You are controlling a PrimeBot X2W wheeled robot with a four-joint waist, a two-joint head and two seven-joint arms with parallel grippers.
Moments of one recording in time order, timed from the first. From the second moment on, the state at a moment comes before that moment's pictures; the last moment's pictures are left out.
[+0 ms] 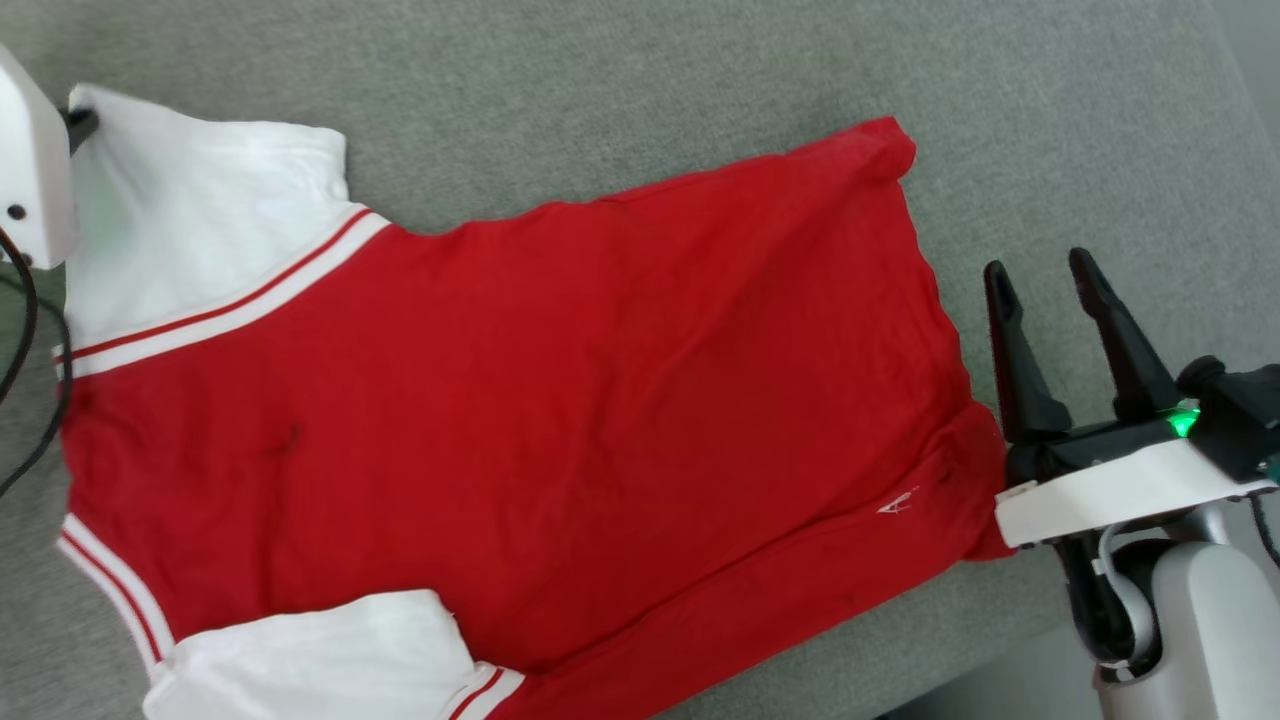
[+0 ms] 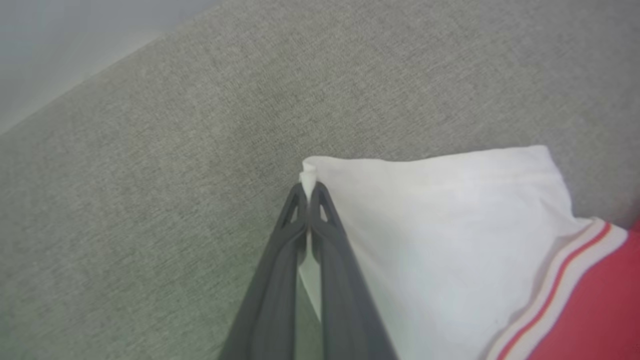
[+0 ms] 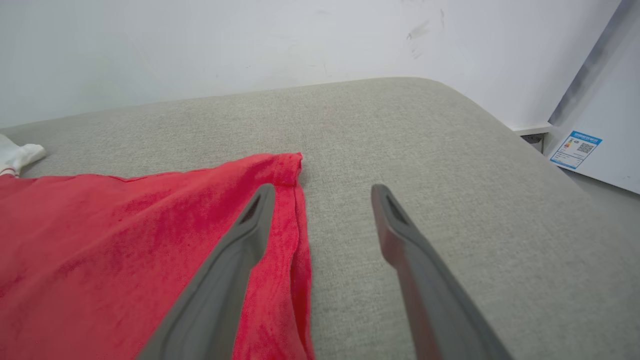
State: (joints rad) left arm -0.94 0.78 -0.36 0.30 -0.73 -0.12 0.85; right arm -0.26 -0.09 0.05 0.01 0.26 0.13 -0.13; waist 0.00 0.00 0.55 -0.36
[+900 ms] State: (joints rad) left arm -0.68 0.77 -0.45 -0.24 -0.77 -0.10 0.53; right arm -0.49 -0.47 0.03 0.08 0.43 0.13 0.75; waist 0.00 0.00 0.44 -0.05
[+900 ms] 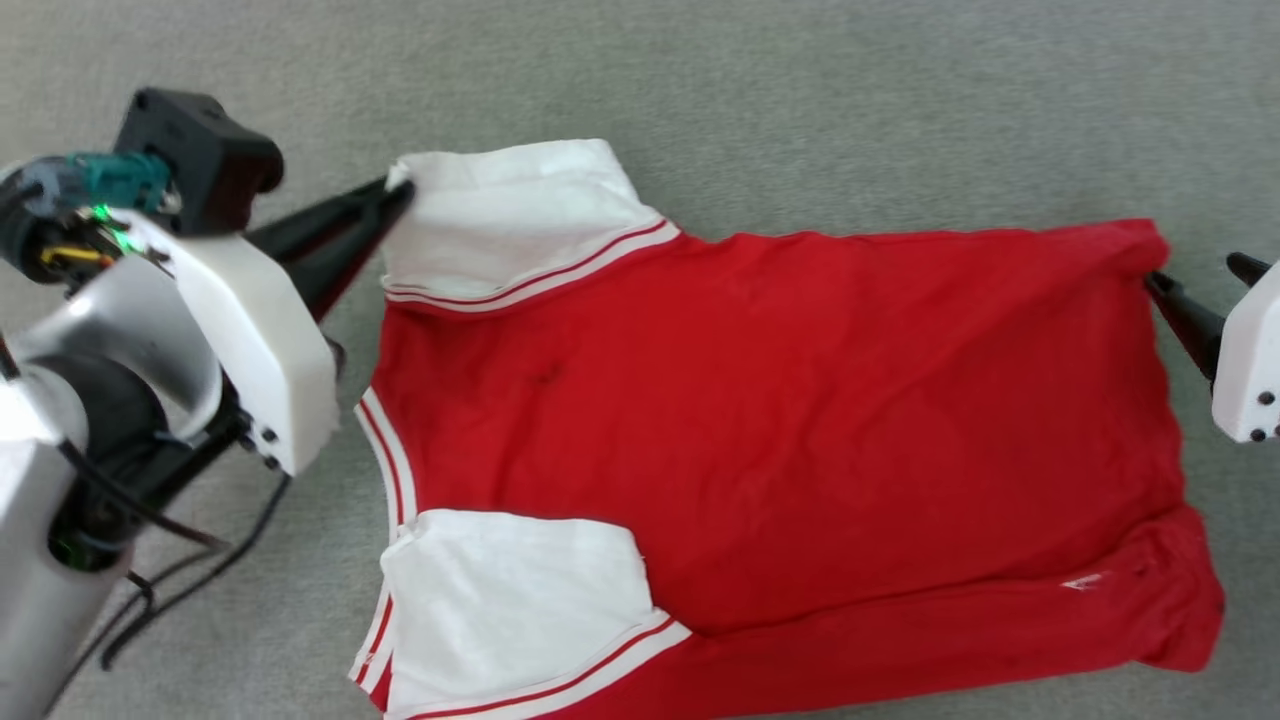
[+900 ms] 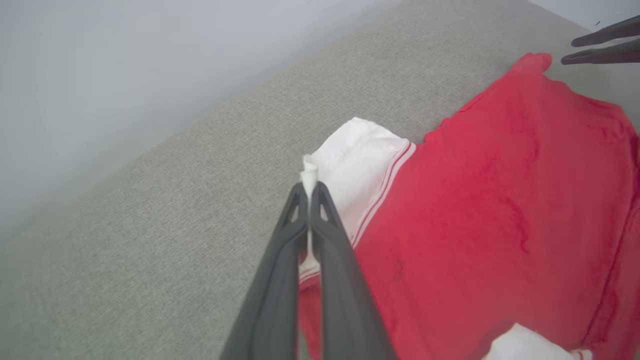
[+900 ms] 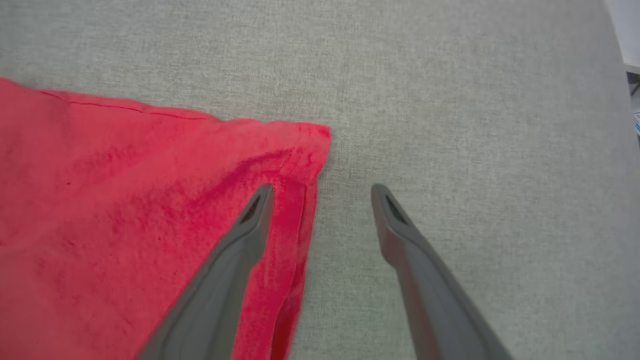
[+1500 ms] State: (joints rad) left arm -0.62 0.74 -0.49 -0.33 -0.73 -0.10 0.45; right arm -0.62 -0.55 0.13 0.24 0.39 0.13 0.90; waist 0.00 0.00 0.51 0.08
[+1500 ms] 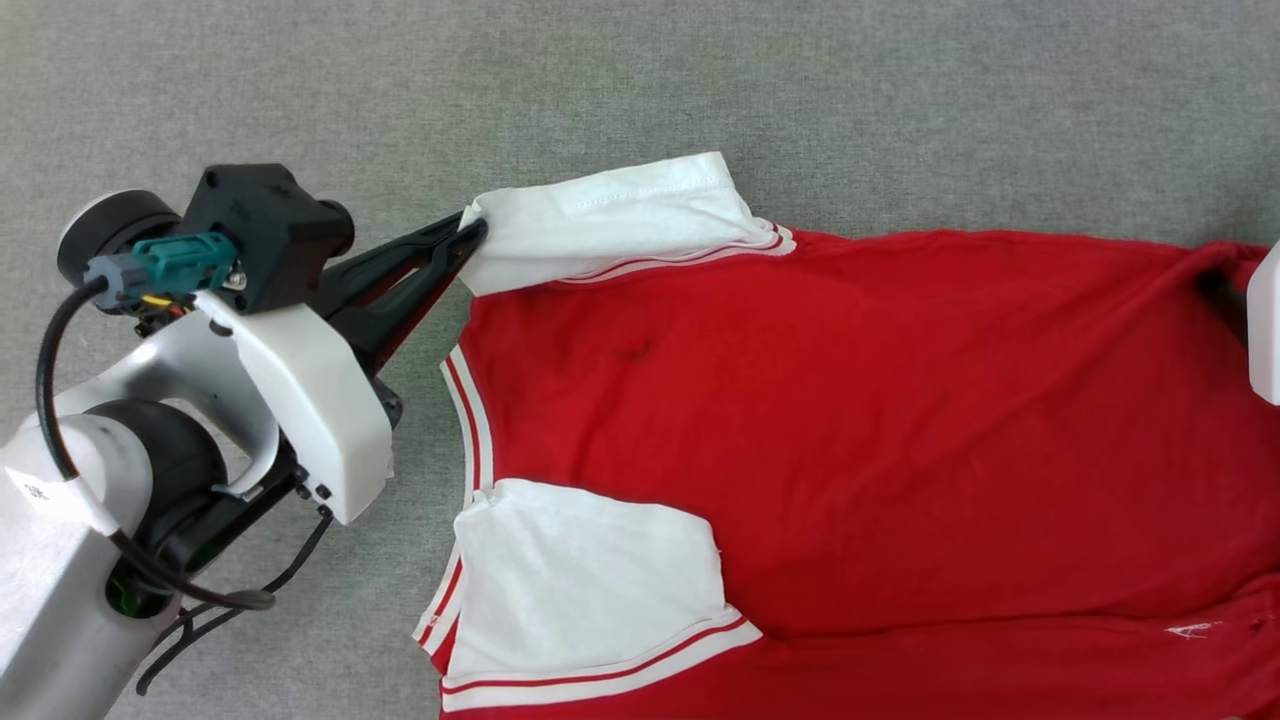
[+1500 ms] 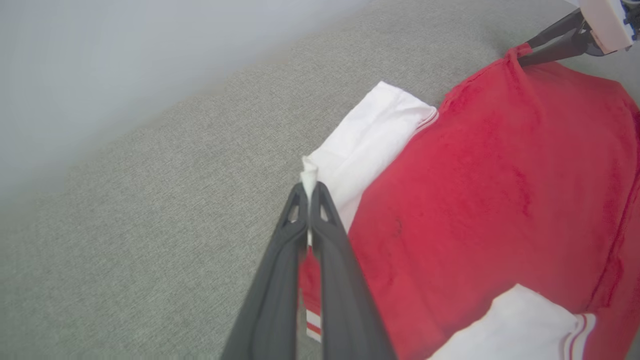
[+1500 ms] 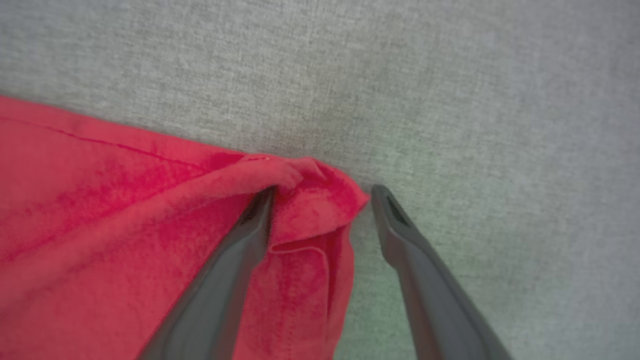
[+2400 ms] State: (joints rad) left arm -0.31 0.80 -0.45 -0.29 -0.79 0.02 0.33; right arm -0.35 -0.53 0.07 0.12 0.53 0.13 0.73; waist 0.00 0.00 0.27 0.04
